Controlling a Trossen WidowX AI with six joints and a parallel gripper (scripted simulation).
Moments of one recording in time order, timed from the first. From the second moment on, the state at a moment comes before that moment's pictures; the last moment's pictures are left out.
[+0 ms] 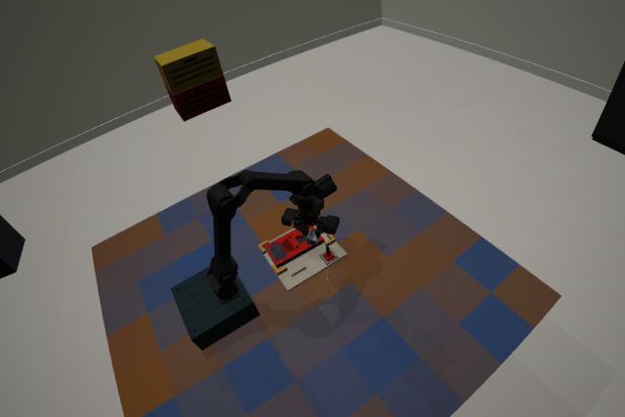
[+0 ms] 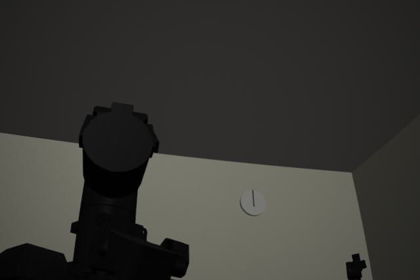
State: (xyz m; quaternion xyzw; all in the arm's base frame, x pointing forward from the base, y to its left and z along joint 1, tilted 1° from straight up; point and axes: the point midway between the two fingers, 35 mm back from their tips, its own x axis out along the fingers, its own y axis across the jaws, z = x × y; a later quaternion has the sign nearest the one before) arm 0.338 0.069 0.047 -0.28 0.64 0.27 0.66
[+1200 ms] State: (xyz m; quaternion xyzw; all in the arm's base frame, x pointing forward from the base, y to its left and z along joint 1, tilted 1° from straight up) arm 0.318 0.139 0.017 -0.03 0.70 0.04 0.71
